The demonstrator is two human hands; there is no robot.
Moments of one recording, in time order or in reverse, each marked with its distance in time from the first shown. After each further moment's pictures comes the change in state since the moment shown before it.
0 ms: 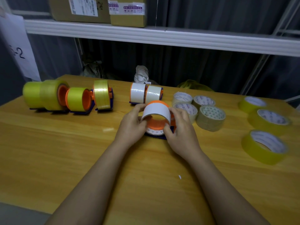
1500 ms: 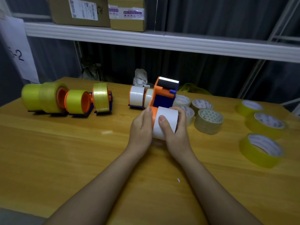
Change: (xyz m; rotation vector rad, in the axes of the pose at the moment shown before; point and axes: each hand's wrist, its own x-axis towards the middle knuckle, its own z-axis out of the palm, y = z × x) left_hand -0.017 0.037 0.024 -0.450 0.182 -0.046; right_hand -0.002 -0.019 0.006 0.686 0.097 0.113
